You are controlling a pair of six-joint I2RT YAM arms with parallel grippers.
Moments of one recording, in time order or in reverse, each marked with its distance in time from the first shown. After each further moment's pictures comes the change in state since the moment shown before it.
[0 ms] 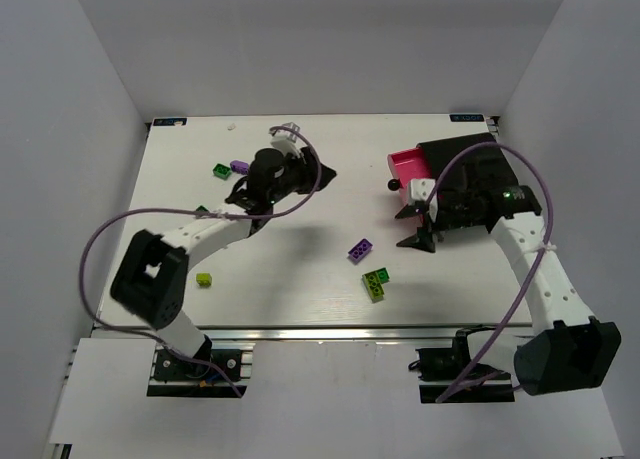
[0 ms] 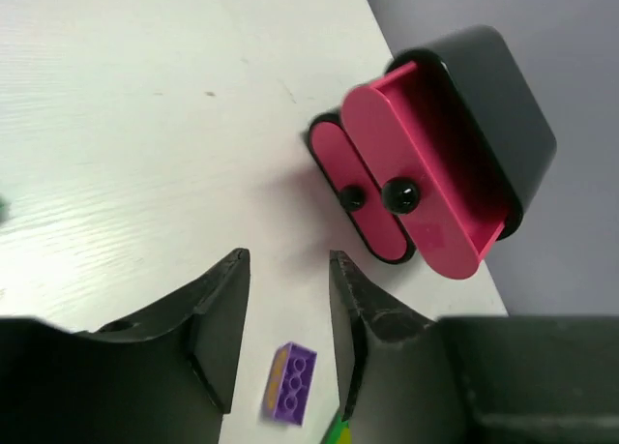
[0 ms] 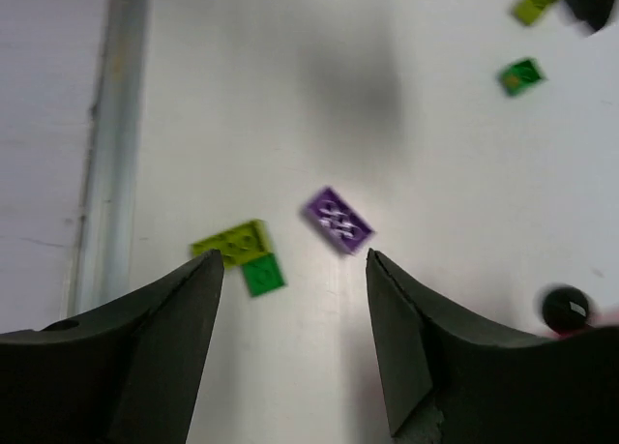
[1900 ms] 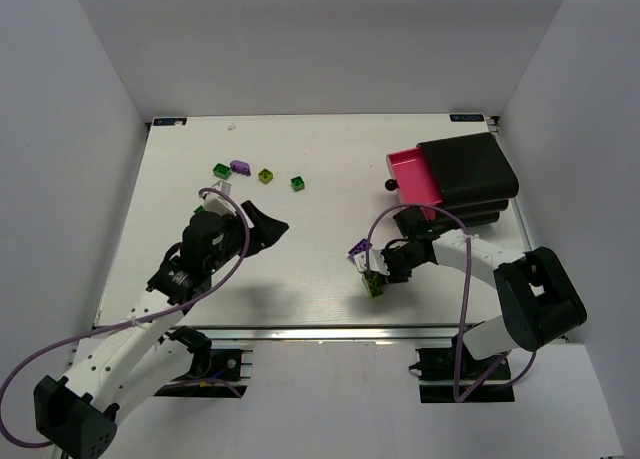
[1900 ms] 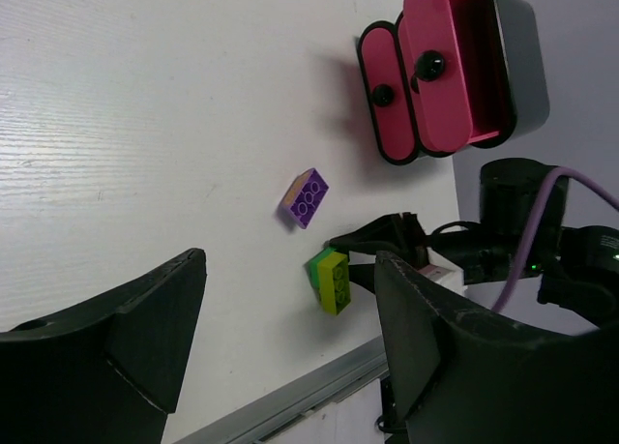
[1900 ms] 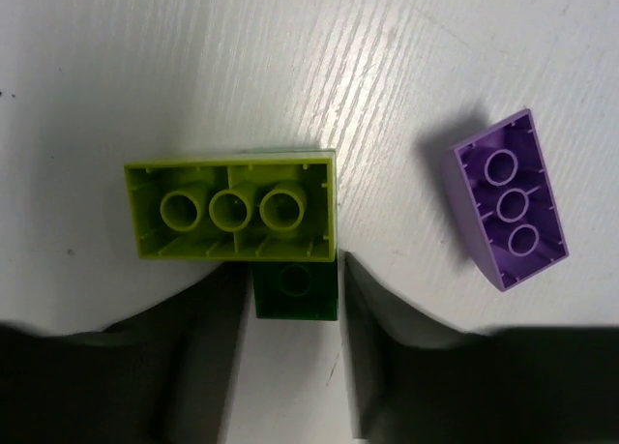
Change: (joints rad) left arm 0.050 -0.888 -0.456 -0.579 -0.138 -0.198; right arm 0.369 0.227 -0.504 0.560 0.473 -0.148
